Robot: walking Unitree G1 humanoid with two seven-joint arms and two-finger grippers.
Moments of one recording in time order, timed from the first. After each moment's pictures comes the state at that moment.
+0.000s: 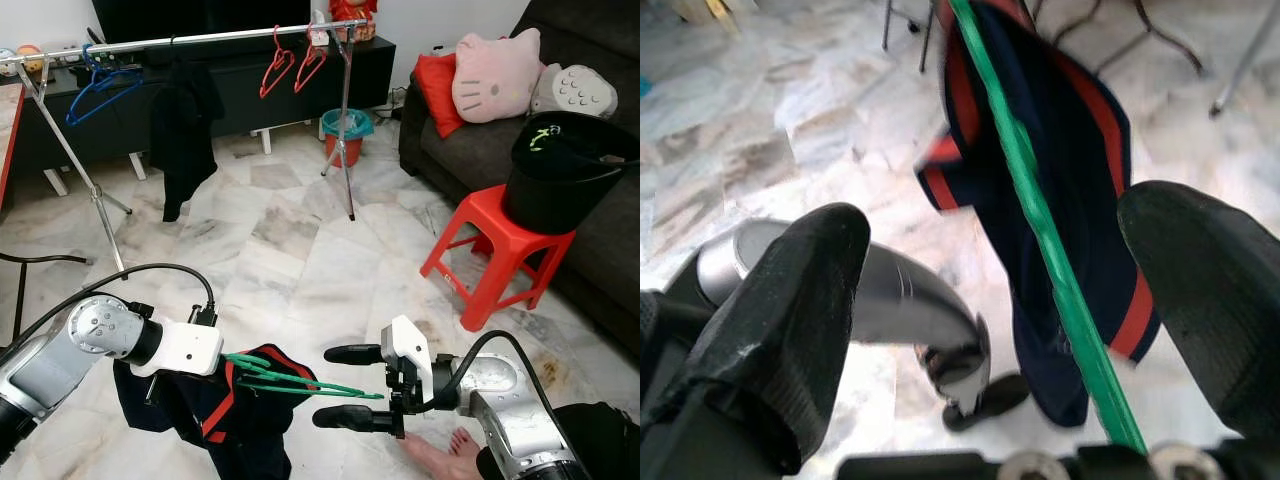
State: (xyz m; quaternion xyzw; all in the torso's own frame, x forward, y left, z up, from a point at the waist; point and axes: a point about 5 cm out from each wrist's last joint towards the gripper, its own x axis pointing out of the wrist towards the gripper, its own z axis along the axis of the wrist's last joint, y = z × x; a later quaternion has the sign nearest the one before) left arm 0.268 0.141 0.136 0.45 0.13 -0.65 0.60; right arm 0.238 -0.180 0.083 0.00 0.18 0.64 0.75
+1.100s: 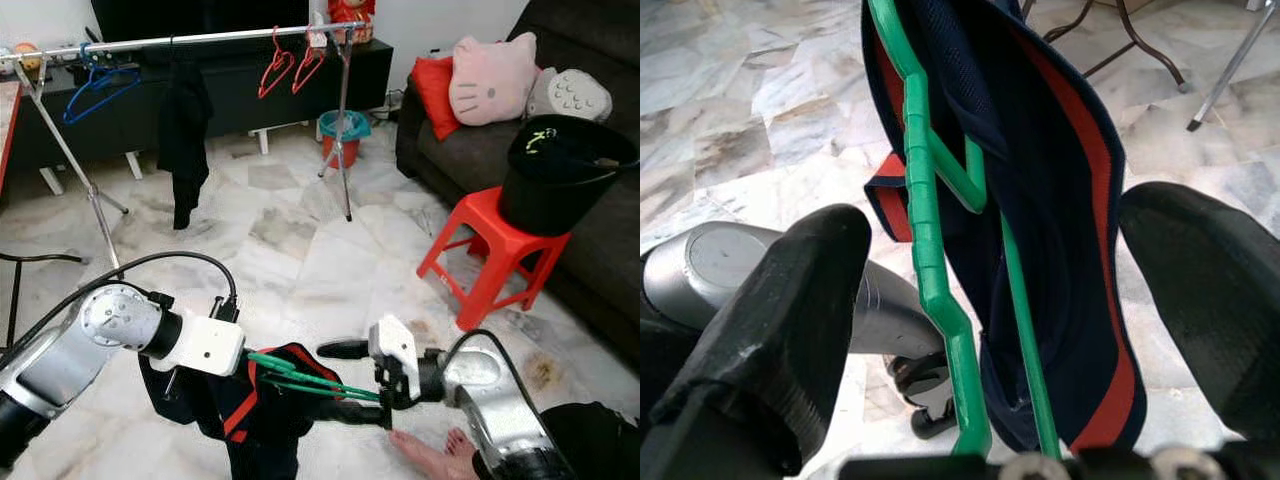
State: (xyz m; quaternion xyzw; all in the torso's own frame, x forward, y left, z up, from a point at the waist) left arm 0.261 0.116 0.157 0.45 0.09 -0.66 0.59; right arm 0.253 -0.164 0.082 -0.02 0.15 0.64 0.75
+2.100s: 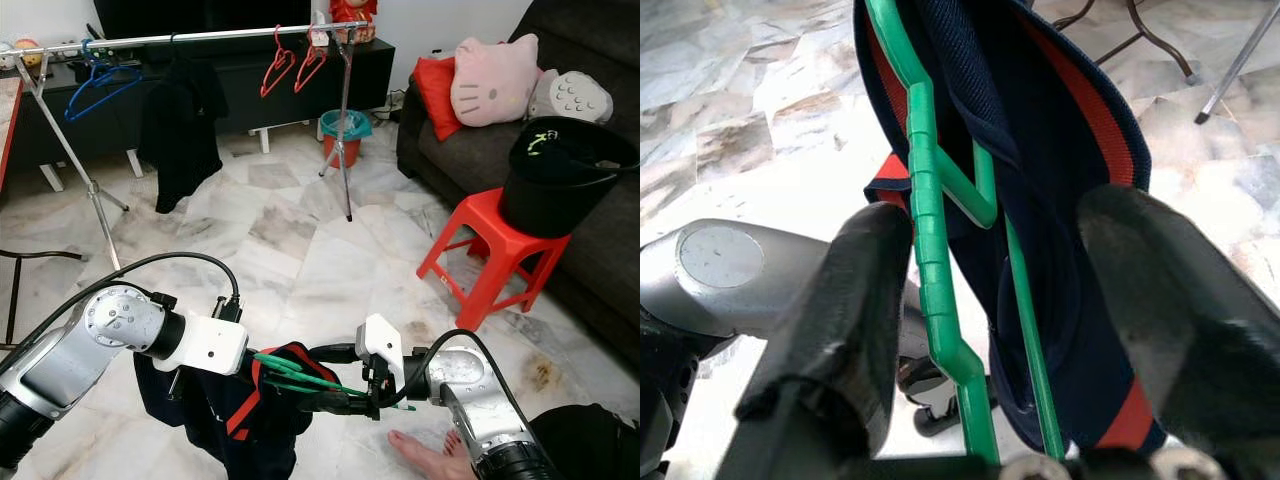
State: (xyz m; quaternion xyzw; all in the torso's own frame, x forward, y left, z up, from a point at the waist) left arm 0.261 0.114 0.156 0.45 0.09 -0.66 0.59; right arm 0.255 -0.155 0.073 -0.02 0.15 0.64 0.75
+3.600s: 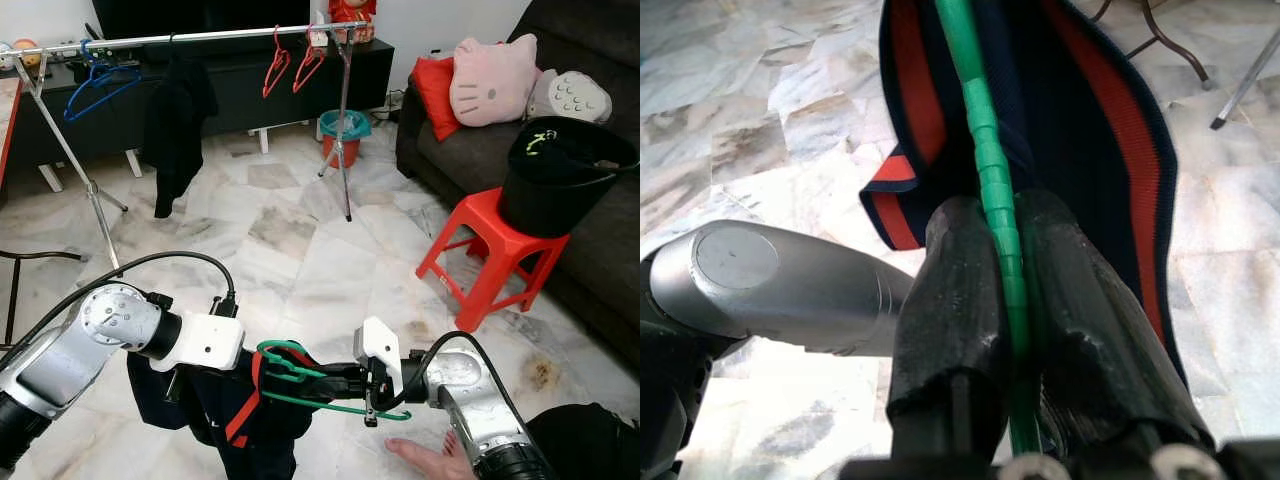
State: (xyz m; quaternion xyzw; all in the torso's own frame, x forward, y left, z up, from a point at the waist) left arm 0.260 0.116 0.156 0.41 0.11 -0.67 0.60; right arm 0.253 -0.152 0.071 -0.01 0.15 0.65 0.74
